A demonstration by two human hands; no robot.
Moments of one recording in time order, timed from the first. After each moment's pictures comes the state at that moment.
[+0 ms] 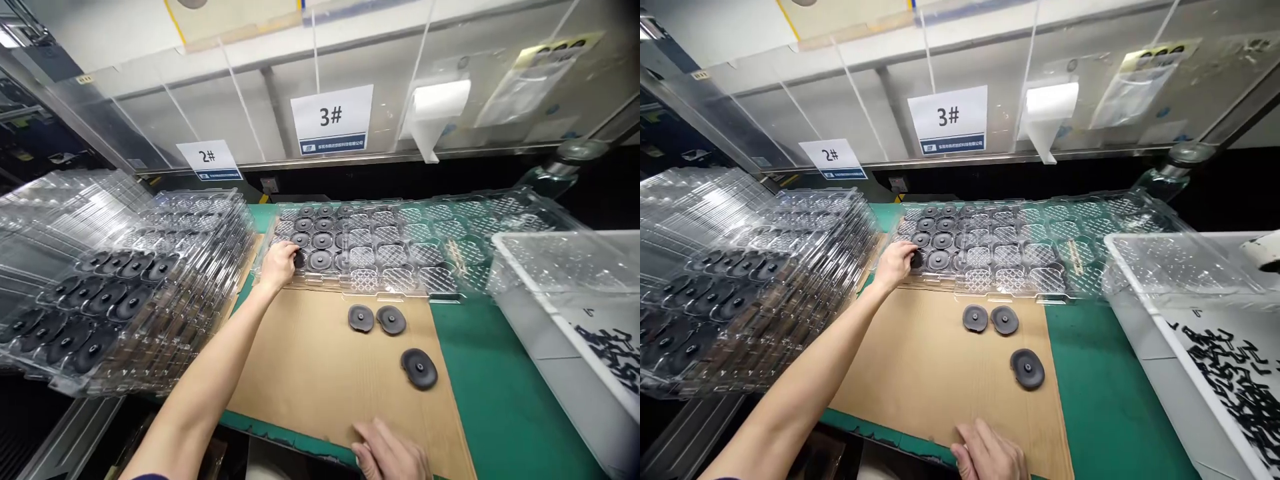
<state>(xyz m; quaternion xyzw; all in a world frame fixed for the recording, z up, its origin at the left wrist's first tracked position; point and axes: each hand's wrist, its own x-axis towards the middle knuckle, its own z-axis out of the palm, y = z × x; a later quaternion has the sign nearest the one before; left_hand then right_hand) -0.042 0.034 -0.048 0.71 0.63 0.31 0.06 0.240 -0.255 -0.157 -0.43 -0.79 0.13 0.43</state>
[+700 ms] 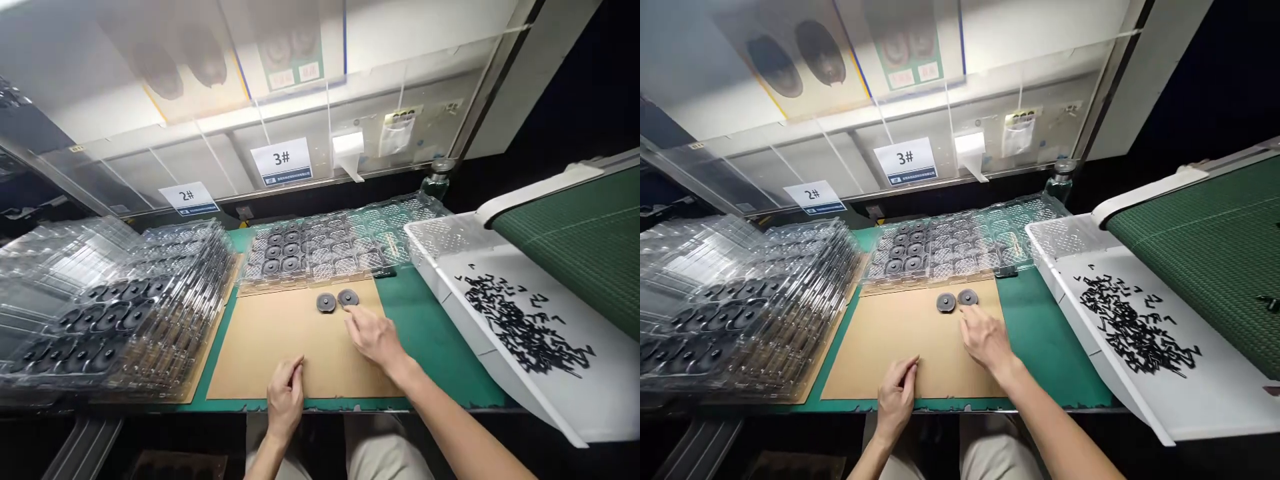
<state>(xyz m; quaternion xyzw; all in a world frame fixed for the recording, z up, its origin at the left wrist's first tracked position) 0.051 -0.252 -0.115 0.60 0.61 0.44 0.27 0.295 -0.166 -0.057 -0.62 -0.74 0.17 0.22</state>
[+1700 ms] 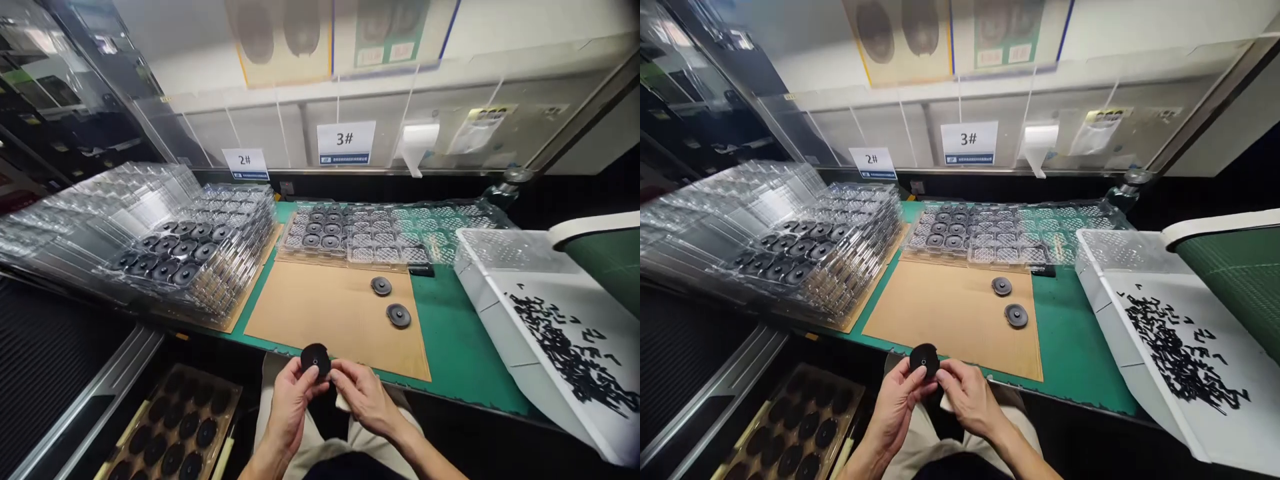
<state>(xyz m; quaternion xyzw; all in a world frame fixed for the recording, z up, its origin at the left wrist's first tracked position) 0.051 -0.341 -0.049 0.16 0.55 0.57 0.60 0.214 -0.291 -0.062 -0.43 -0.67 0.55 0.26</state>
